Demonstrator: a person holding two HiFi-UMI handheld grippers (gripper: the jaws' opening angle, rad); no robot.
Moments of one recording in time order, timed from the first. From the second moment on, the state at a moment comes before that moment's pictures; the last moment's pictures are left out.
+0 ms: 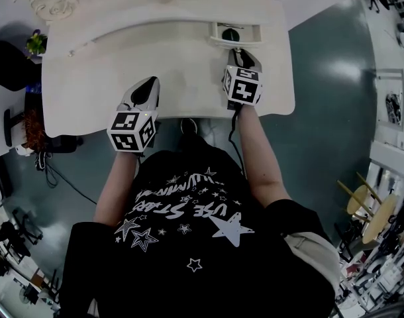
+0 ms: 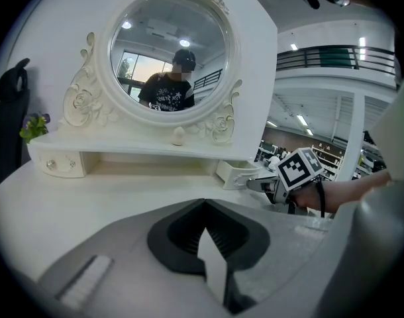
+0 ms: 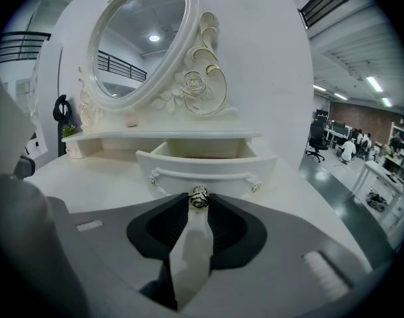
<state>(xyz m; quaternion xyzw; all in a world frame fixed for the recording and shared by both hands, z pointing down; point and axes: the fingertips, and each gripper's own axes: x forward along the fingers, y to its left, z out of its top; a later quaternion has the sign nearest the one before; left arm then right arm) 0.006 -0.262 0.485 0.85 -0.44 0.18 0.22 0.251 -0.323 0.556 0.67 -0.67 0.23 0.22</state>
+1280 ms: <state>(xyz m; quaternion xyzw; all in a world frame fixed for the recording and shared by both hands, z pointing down) -0.083 -0.179 0.435 0.88 -0.42 0.12 0.19 0.169 -0.227 0.462 0.70 -0.67 0.18 0.16</state>
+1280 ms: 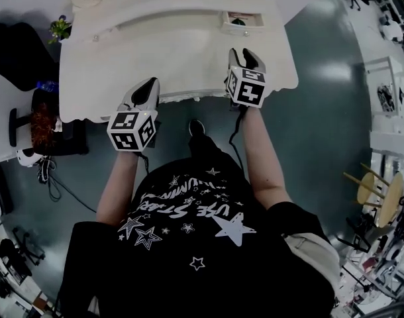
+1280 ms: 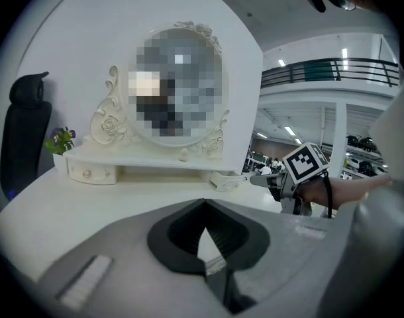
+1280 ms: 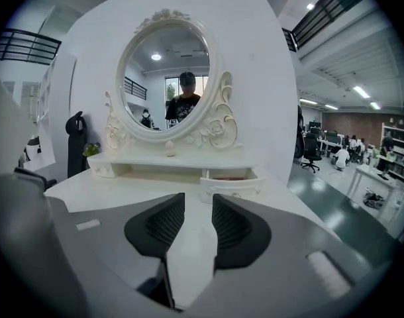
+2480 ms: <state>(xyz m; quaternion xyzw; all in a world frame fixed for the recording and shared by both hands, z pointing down) -0.192 0.020 0.414 0.90 -0.38 0.10 0.18 0.059 0.019 0.397 0.74 -0.64 0.14 0.13</state>
